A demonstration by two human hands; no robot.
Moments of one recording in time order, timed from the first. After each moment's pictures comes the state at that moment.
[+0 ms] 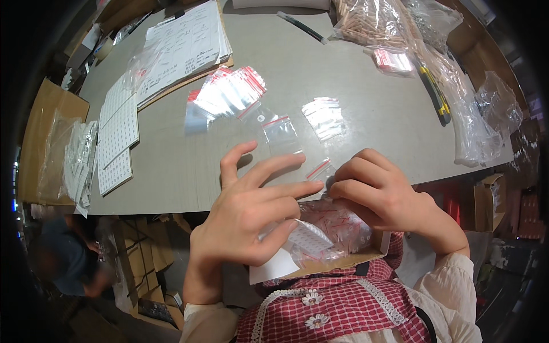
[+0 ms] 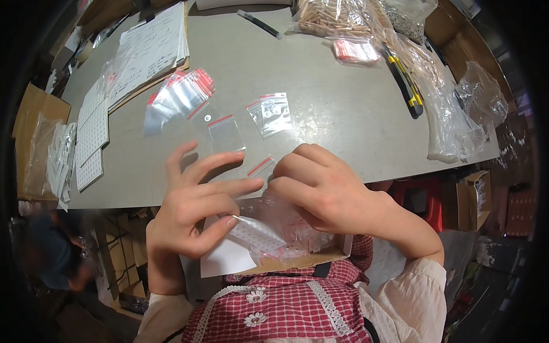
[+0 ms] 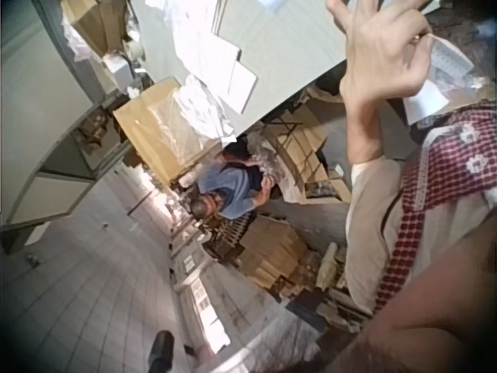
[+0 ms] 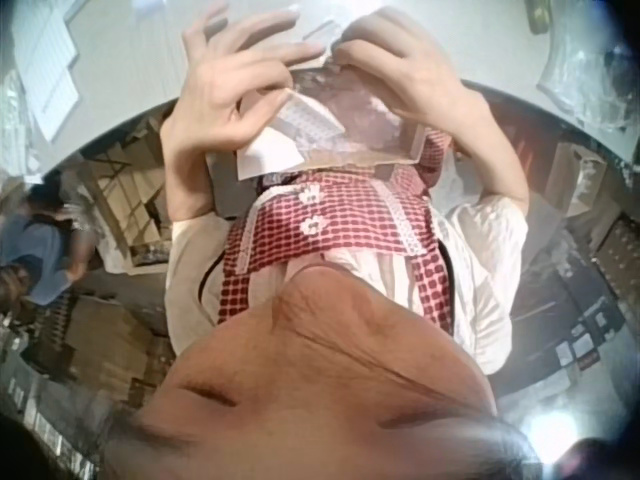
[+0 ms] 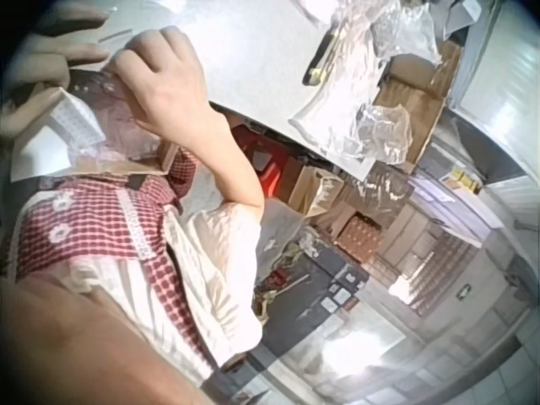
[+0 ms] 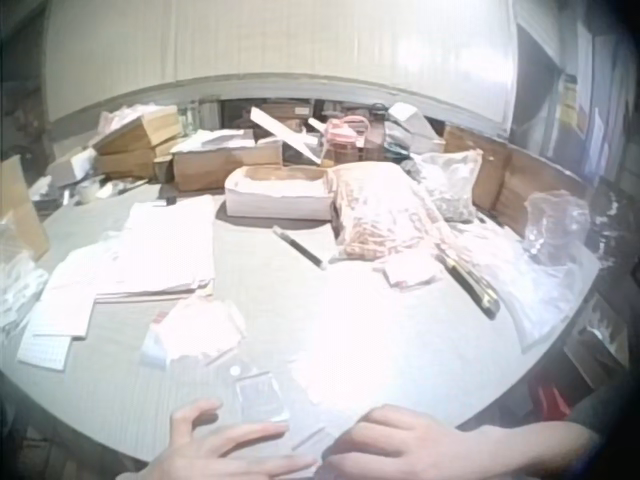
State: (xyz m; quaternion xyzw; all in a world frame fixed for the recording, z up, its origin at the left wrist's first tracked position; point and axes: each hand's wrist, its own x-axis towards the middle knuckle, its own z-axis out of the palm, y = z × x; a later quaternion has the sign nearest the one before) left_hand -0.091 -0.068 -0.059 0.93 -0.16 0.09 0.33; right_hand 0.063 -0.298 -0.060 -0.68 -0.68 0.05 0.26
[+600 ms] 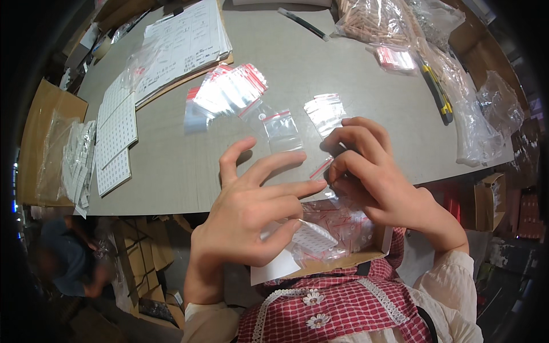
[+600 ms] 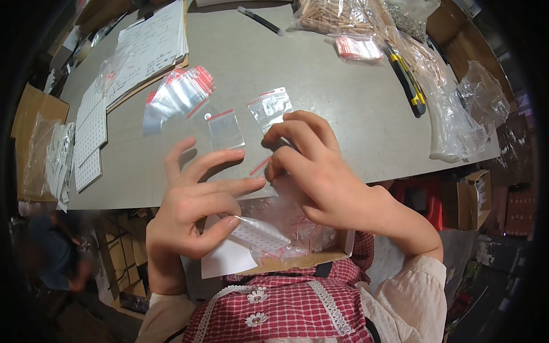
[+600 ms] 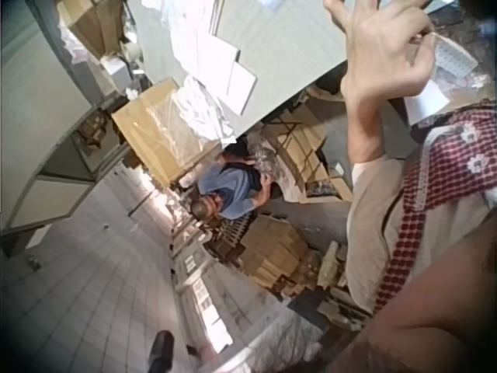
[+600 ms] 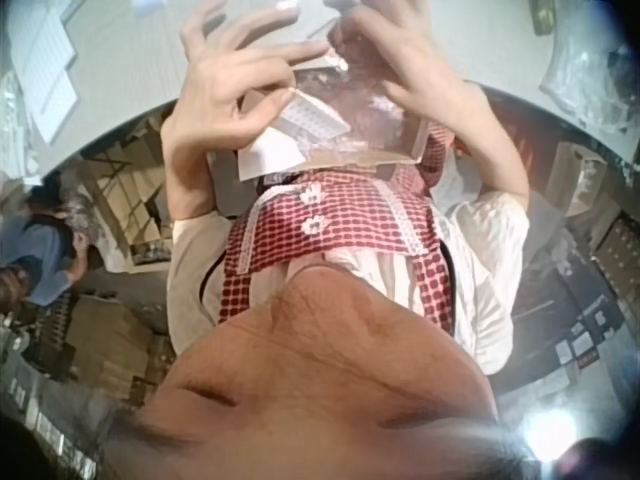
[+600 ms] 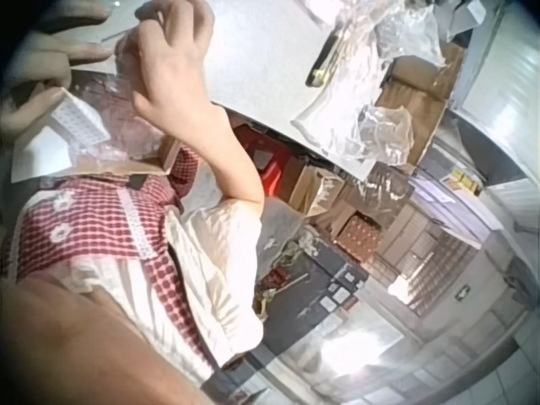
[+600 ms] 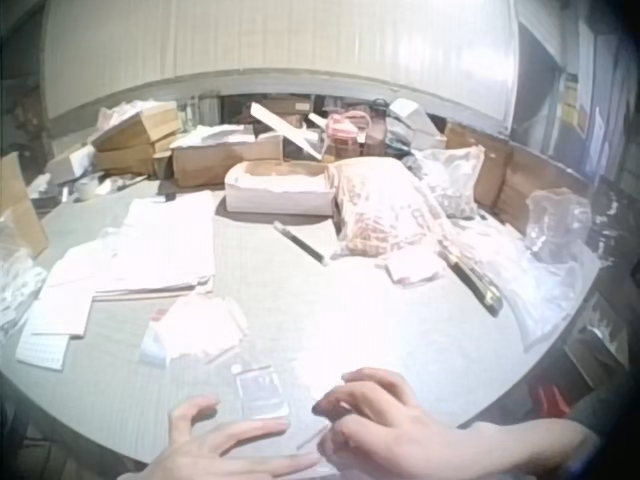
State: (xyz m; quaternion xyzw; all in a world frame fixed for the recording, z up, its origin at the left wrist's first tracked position) left_hand -0.089 -0.070 -0.056 0.93 -0.14 0.08 0.34; right_hand 0.066 -0.286 -0.055 -0.74 -0.60 0.10 0.28
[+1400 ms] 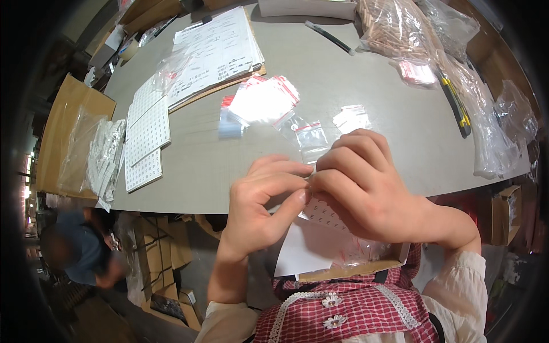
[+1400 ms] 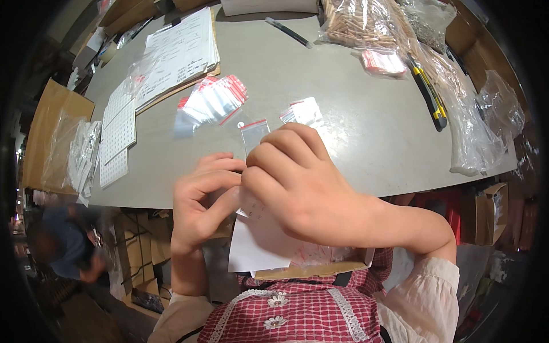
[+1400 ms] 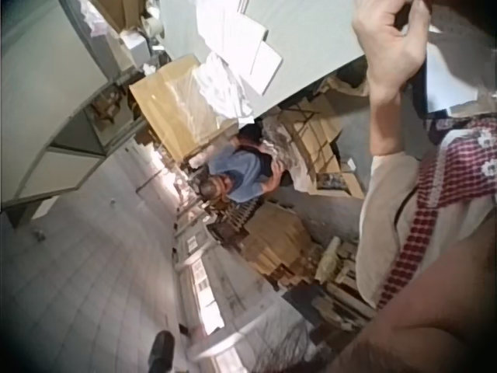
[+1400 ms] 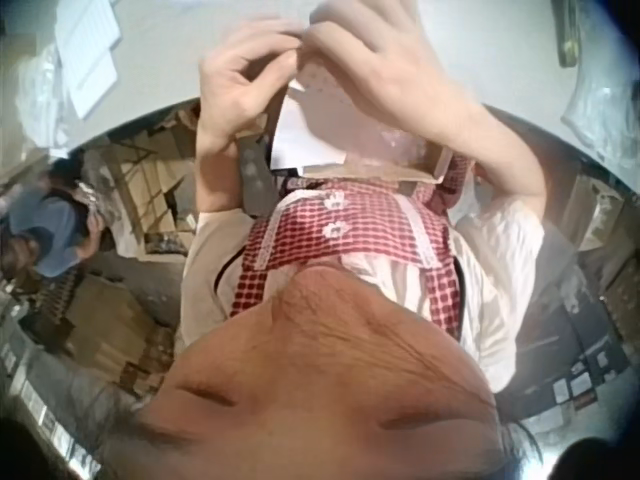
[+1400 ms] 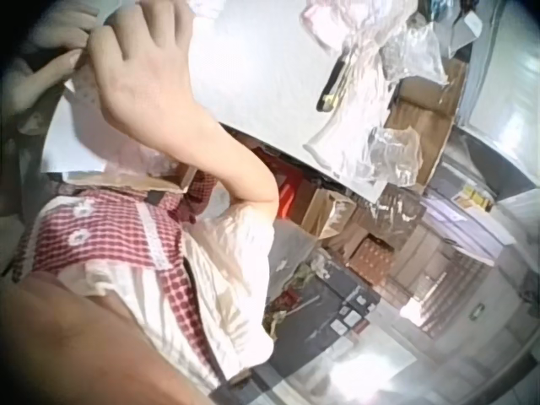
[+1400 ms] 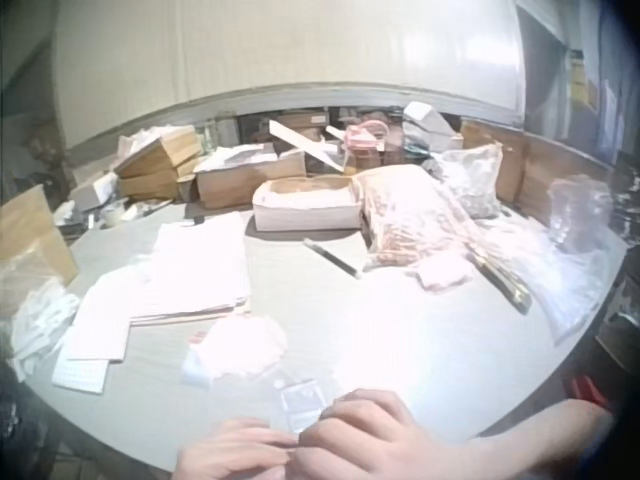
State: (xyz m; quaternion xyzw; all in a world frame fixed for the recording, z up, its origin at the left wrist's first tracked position) left_hand -0.092 -0.057 -0.078 0.83 -0.01 0.22 0.51; right_hand 0.044 -0.234 -0.050 -0.66 -0.69 -0.11 0.27
